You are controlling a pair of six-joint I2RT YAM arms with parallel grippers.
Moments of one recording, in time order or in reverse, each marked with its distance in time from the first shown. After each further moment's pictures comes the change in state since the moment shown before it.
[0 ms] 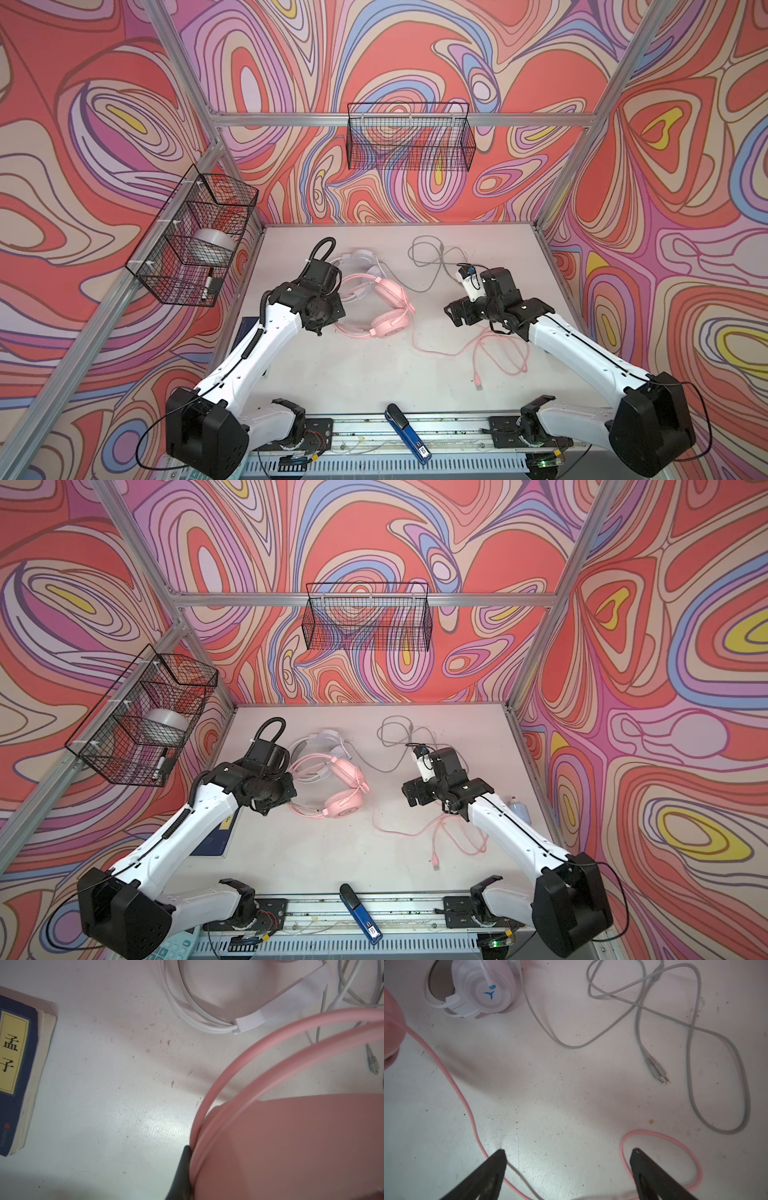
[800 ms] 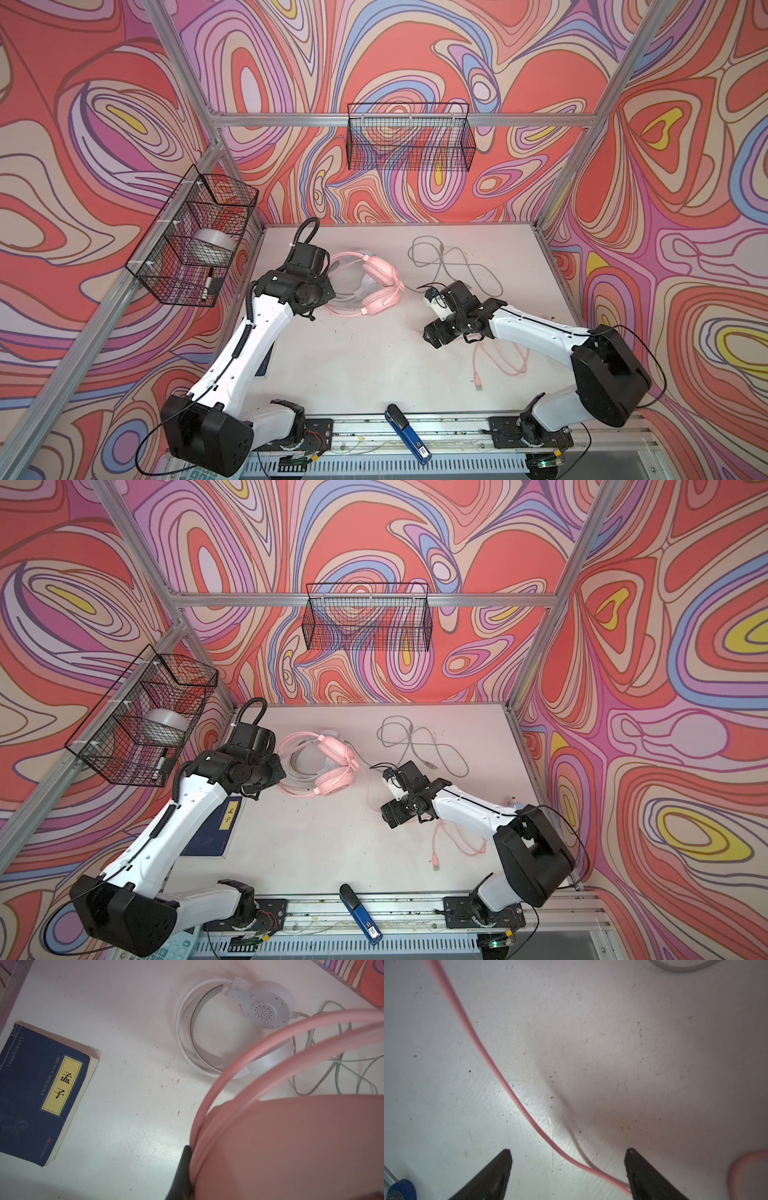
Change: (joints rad) left arm 0.090 0.019 0.149 -0.024 -0.066 0.032; right arm 0.199 0.302 0.057 -0.031 -0.007 0.052
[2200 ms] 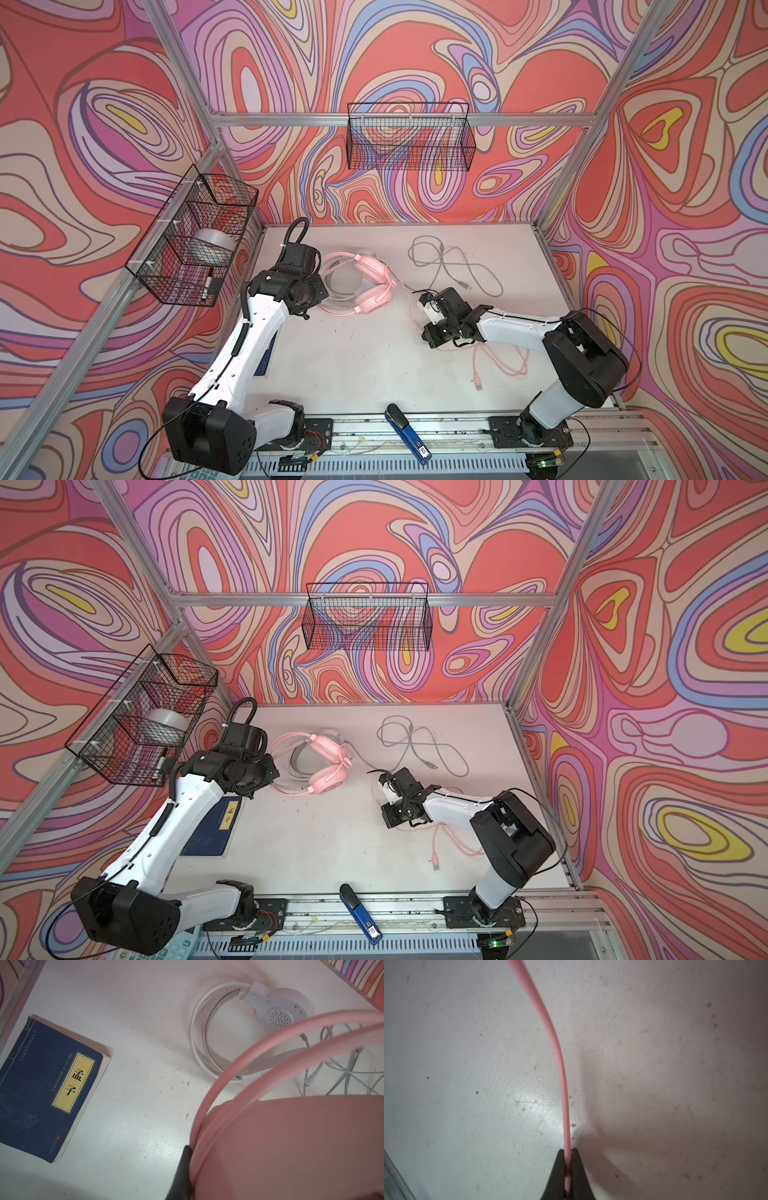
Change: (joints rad) left arm 0.074 -0.001 -0.018 0.002 0.024 0.014; right arm 0.020 0.081 -0.085 0.225 -0.115 0.153
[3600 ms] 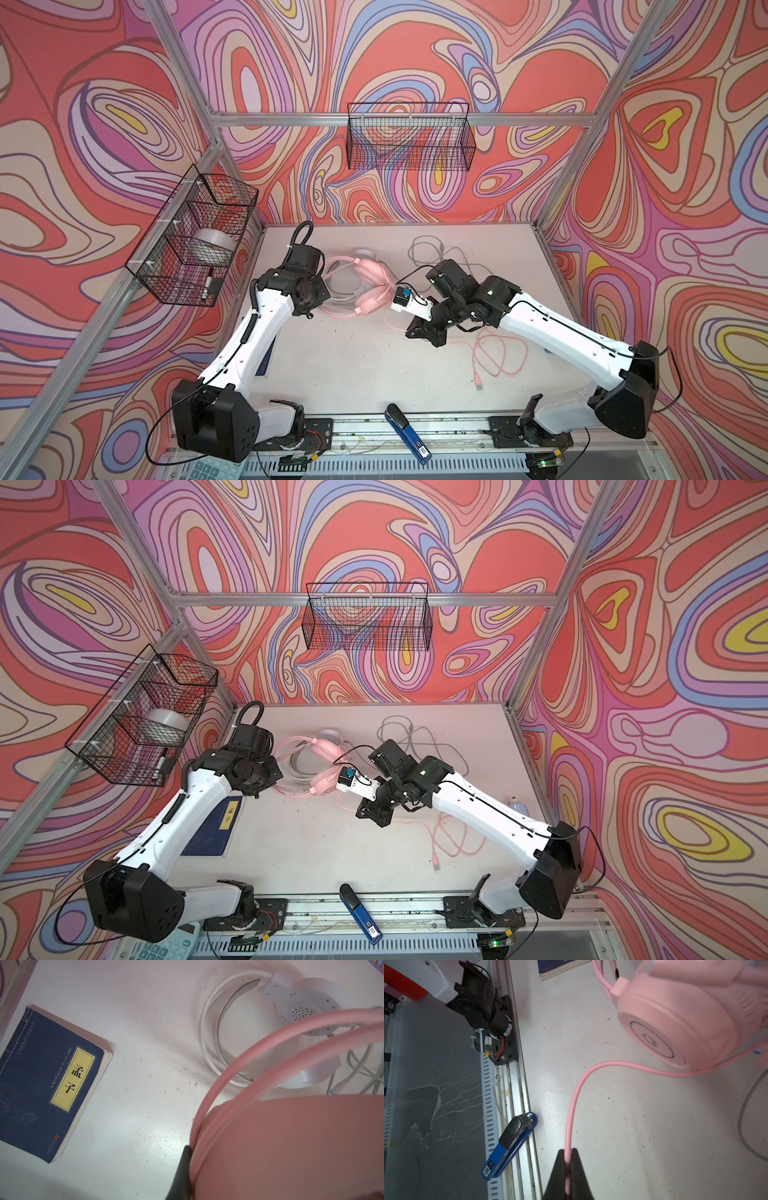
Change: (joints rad) left arm 0.000 0.060 -0.037 0.026 -0.032 -0.019; right arm 0.183 -0.177 0.543 -0.662 -0.222 -0.544
